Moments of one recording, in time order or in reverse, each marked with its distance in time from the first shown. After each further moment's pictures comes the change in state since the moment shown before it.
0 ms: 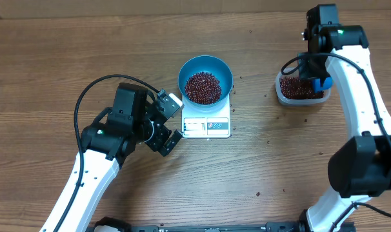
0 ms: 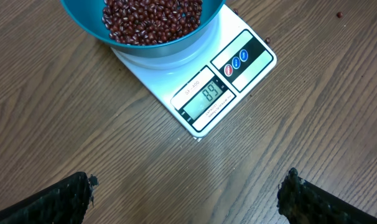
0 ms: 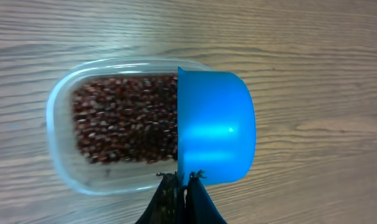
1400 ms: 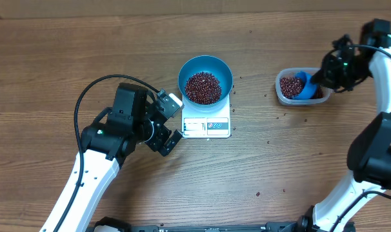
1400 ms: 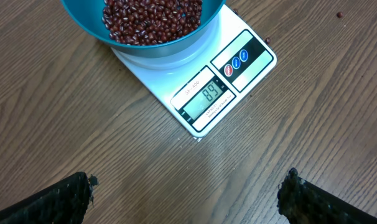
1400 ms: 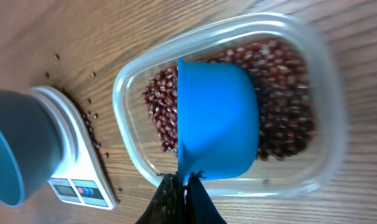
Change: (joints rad) left arm 0.000 0.000 0.000 0.000 0.000 0.000; right arm -0.353 0.113 0.000 -0.038 -0.810 0.041
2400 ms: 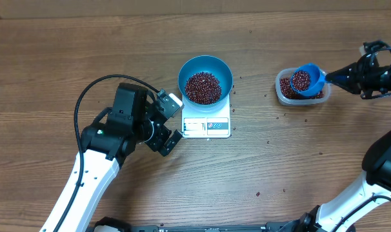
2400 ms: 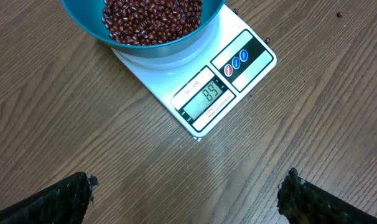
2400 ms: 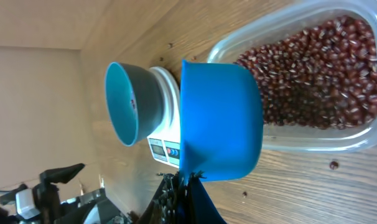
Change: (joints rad) left arm 0.000 0.000 0.000 0.000 0.000 0.000; right arm -0.191 0.000 0.061 -0.266 -0.447 -0.301
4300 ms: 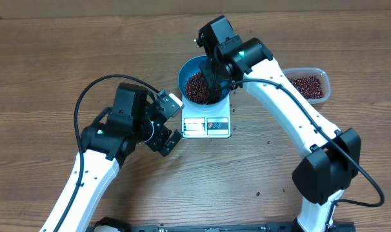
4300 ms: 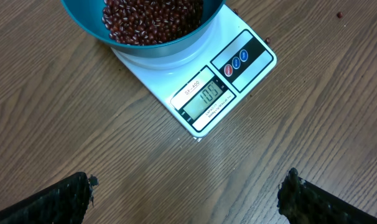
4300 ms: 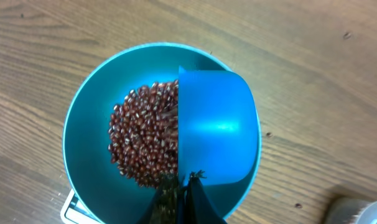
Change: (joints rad) left arm 0.000 0.000 0.000 0.000 0.000 0.000; right arm 1.062 -0.062 0.032 0.502 1.018 0.333
